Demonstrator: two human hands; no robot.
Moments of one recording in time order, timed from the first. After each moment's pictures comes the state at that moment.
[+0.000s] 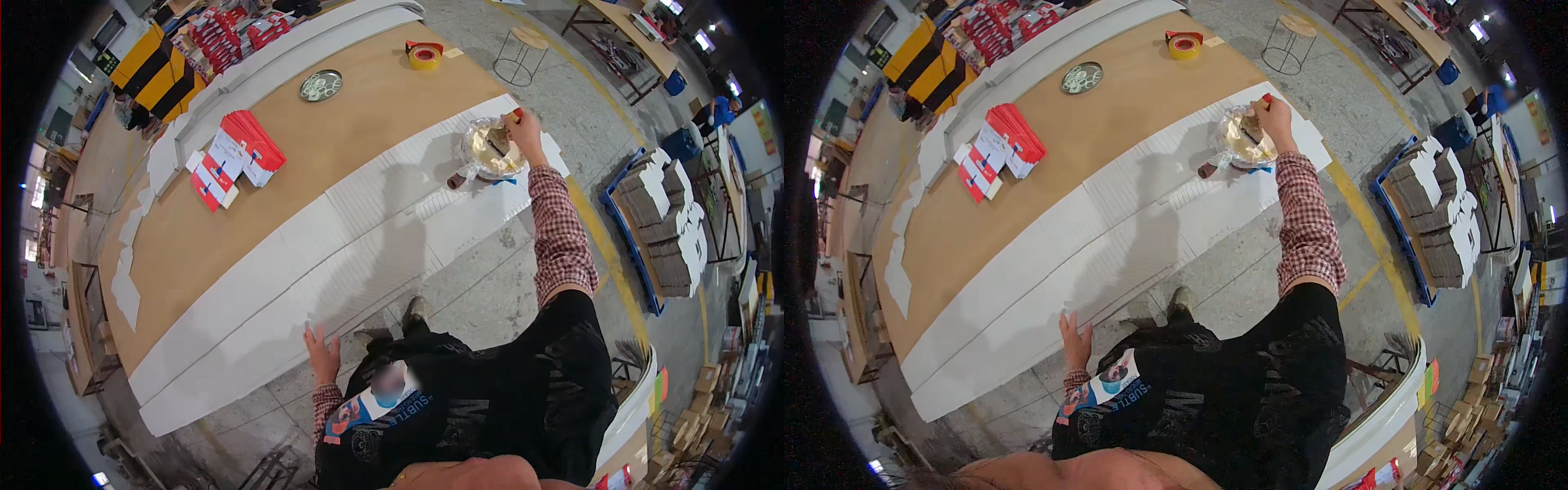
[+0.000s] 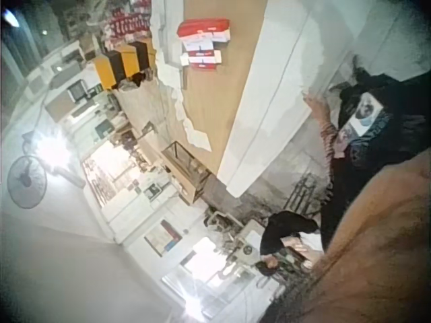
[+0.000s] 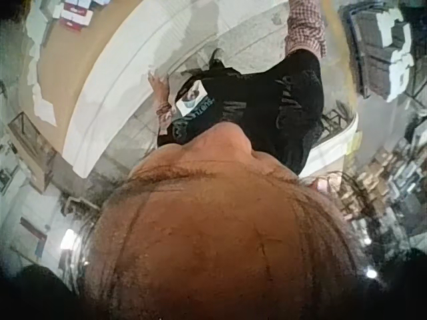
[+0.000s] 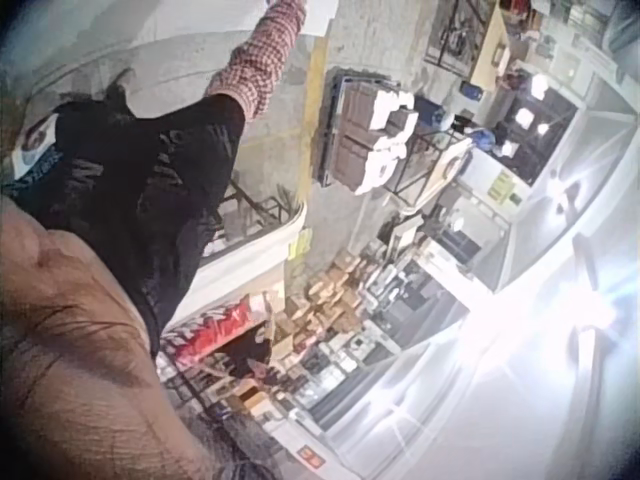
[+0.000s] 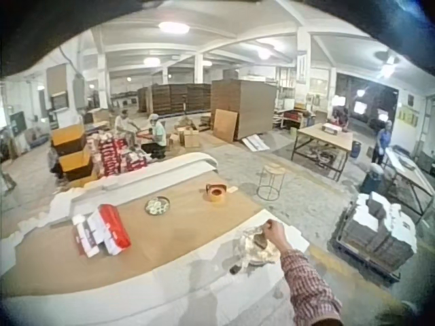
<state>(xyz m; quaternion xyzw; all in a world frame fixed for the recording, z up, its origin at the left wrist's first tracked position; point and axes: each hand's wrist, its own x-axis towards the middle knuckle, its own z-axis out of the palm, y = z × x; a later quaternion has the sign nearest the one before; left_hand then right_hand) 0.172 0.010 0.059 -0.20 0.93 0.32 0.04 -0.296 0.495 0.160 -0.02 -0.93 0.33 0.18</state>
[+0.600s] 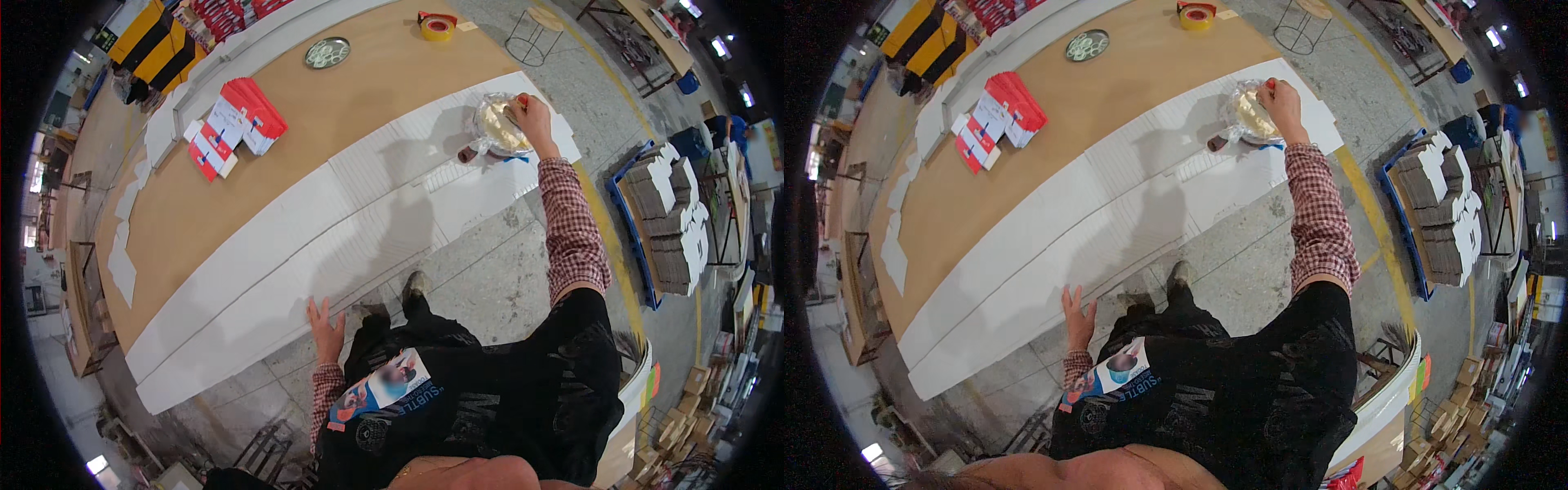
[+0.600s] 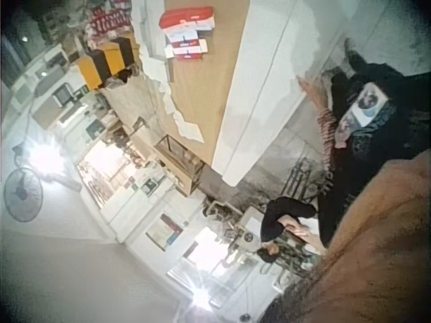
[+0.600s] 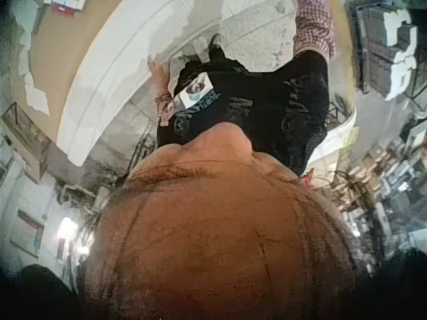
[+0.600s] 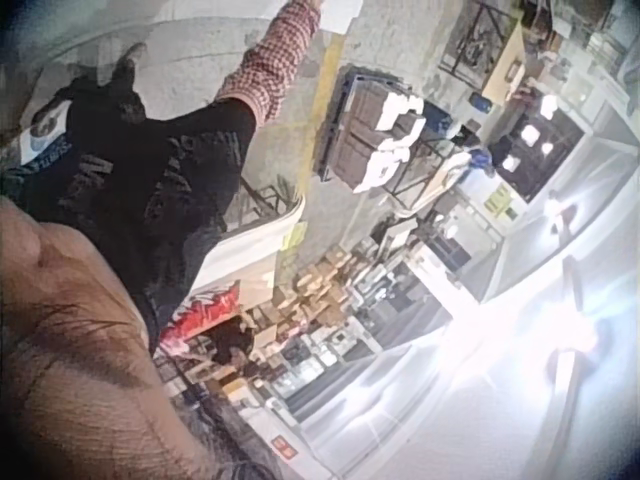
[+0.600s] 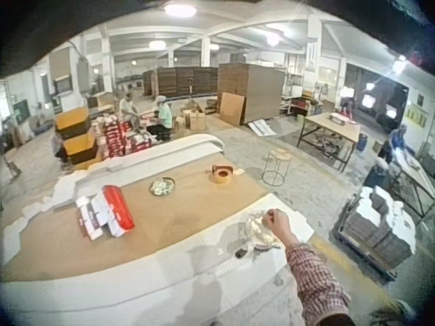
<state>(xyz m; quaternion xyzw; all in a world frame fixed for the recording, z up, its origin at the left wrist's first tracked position) 0.182 0.015 0.061 -0.19 0.93 0.30 0.05 -0.264 0.461 0.161 0.10 -0.94 0.24 0.23</state>
